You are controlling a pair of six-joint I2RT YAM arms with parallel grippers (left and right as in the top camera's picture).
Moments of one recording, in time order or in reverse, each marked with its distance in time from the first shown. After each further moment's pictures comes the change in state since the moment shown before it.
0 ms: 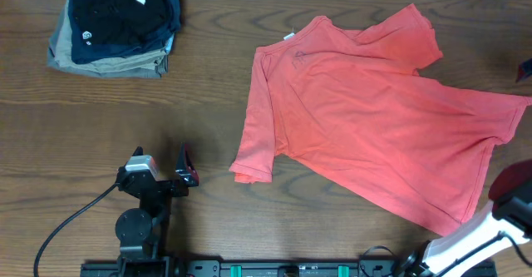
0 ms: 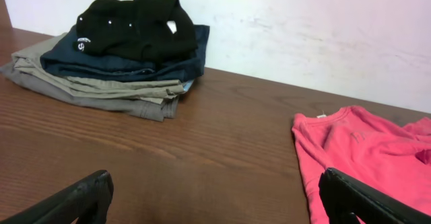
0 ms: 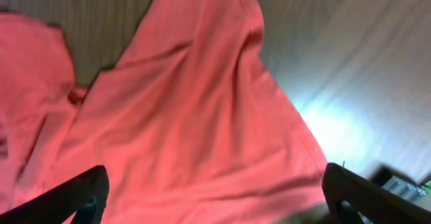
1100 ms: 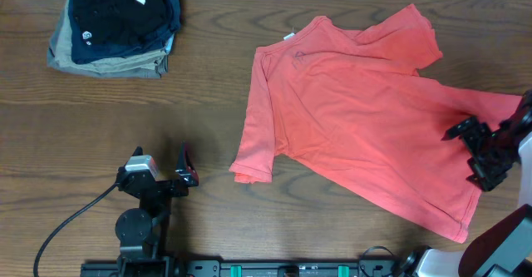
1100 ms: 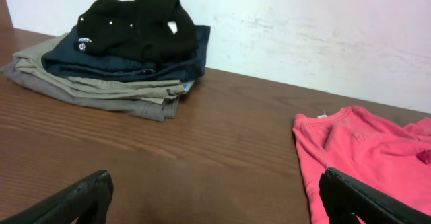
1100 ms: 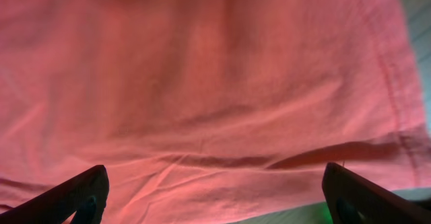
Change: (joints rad) left arm 0.000 0.000 0.000 0.000 -0.003 0.000; right arm 0.045 -0.455 -1.123 0.573 -0.187 -0.014
